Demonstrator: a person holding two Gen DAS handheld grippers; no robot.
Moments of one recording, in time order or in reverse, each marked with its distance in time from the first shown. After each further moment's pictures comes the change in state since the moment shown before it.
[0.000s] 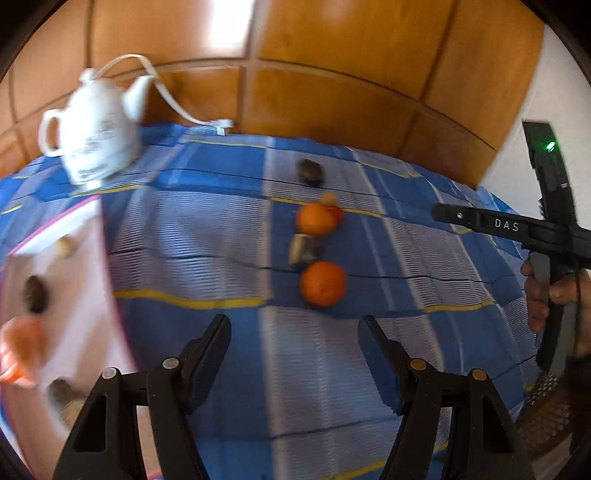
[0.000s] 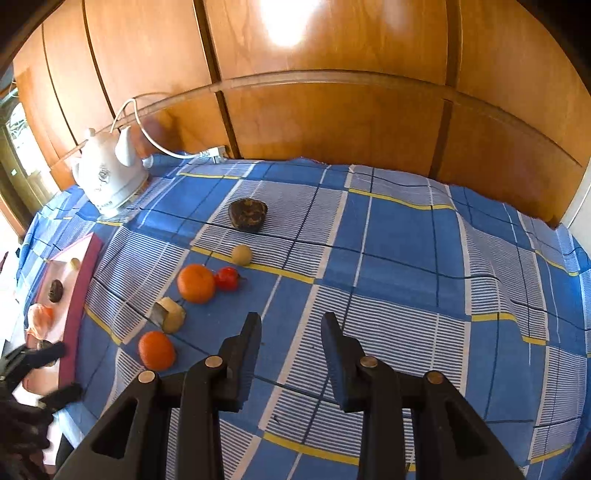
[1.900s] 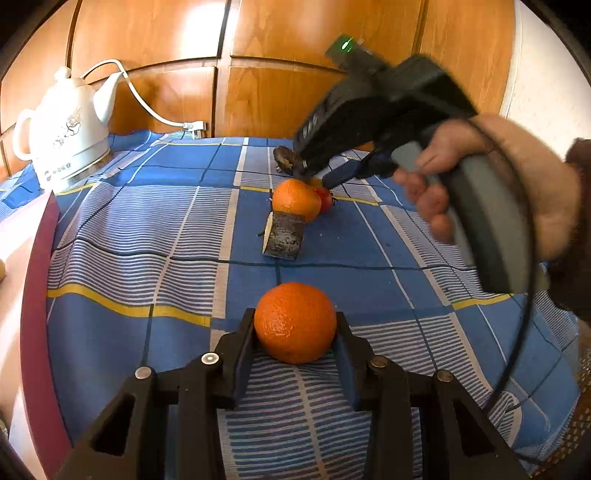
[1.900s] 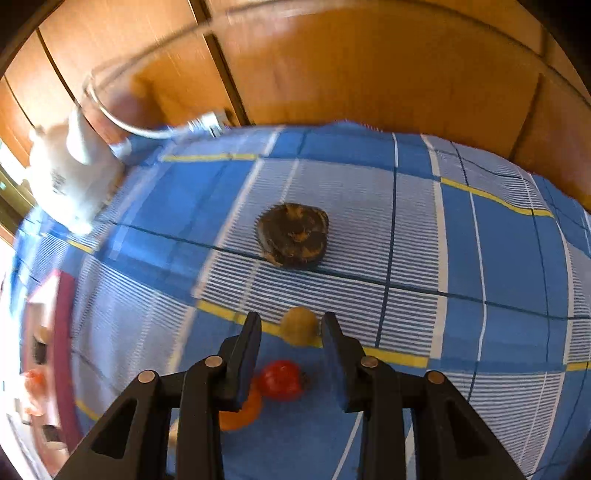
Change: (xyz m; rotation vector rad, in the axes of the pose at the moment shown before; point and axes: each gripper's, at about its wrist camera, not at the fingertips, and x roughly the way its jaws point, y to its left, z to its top) left arm 0.066 -0.002 -0.037 0.054 -0.144 -0.028; right arm 0.141 0.058 0.067 0.076 0.184 0.005
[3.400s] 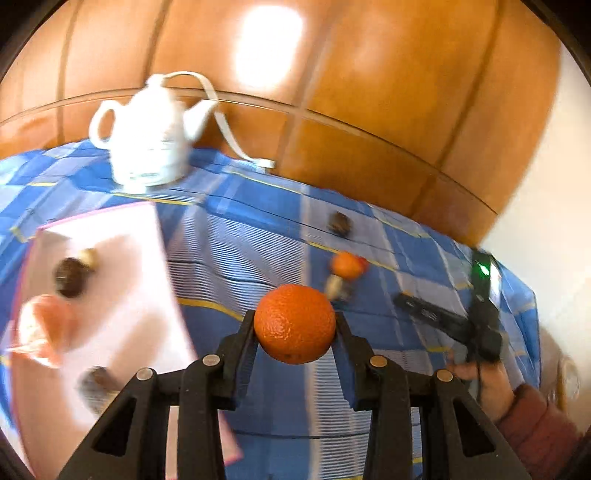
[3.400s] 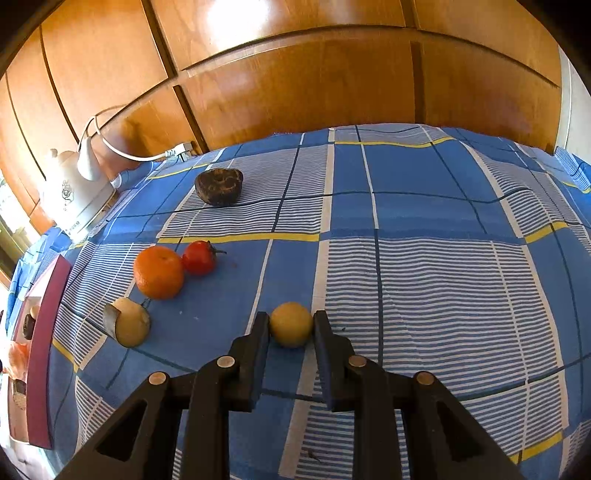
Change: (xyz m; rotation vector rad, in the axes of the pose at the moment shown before) left arm -0.121 0.071 0.031 -0.226 -0.062 0.046; right arm -0.047 -0.061 -0.120 0.128 -0.259 -0.007
